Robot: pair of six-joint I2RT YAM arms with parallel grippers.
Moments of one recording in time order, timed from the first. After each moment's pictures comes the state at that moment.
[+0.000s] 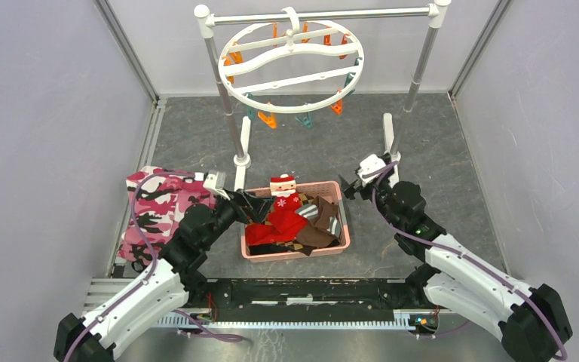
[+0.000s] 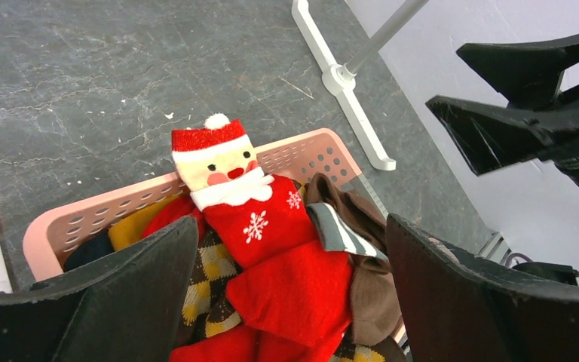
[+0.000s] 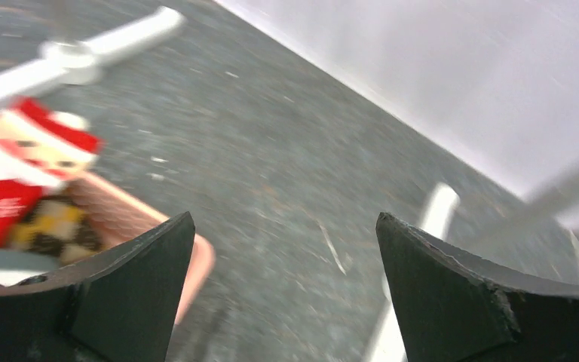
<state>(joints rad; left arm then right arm) -0.64 0.57 0.27 0.22 0.00 -0.60 0.62 0.85 0.42 0.37 0.21 -0.30</state>
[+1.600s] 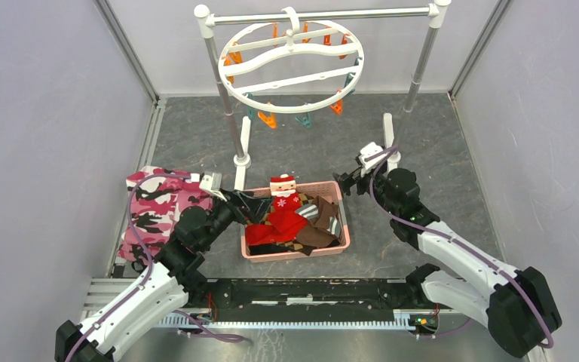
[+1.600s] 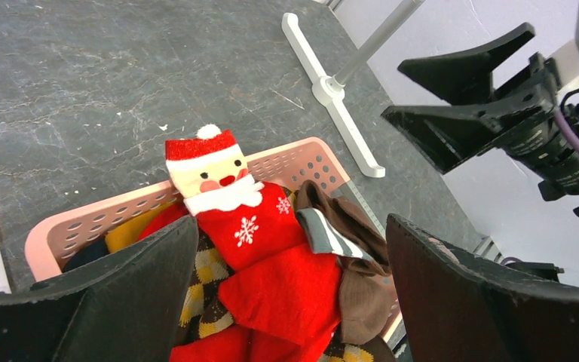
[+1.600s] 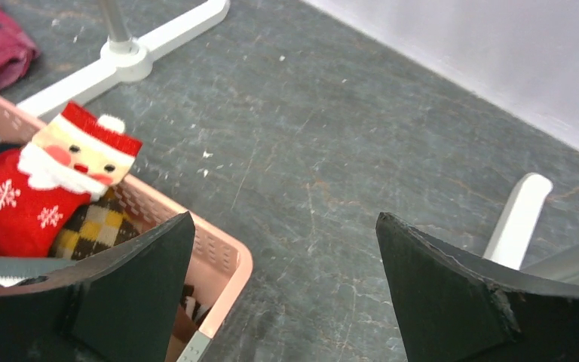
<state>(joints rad) -0.64 0.51 0.28 0.19 0.00 -0.60 0.53 0.99 0.51 0.38 -0.04 -0.15</state>
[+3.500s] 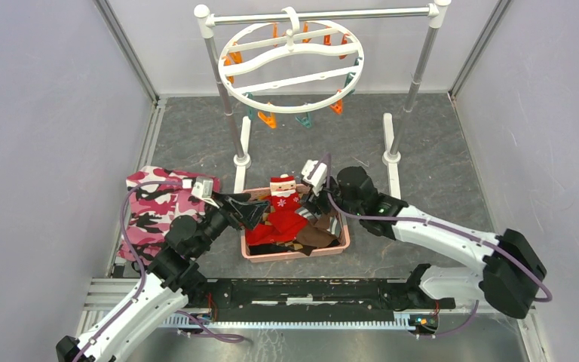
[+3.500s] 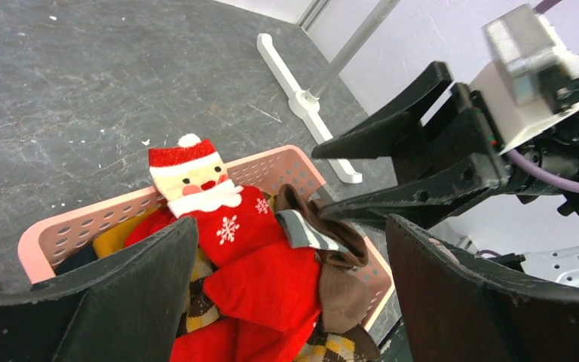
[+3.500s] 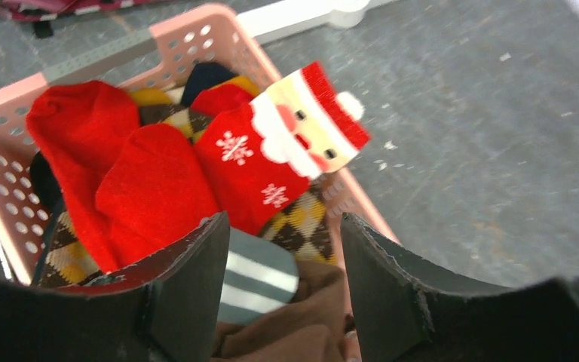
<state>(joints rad) -0.64 0.35 0.26 0.14 0.03 -0.60 0.86 1.19 0.74 0.09 -0.12 -0.24</state>
